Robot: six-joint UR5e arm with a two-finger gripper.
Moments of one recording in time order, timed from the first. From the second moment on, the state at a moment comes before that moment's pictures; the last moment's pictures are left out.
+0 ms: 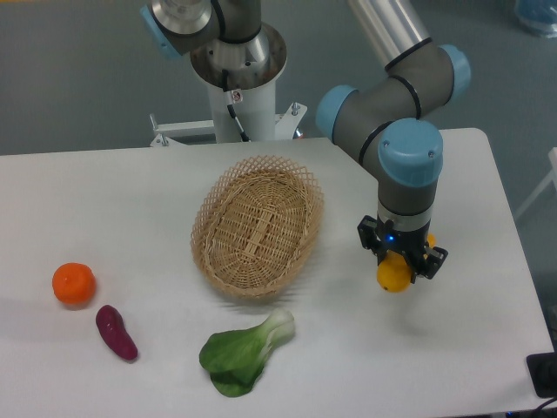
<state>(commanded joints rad) 2.59 -2.01 -1.57 -0.95 1.60 1.22</state>
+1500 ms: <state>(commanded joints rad) 2.64 -2.00 -1.71 -0.84 1.61 1.36</state>
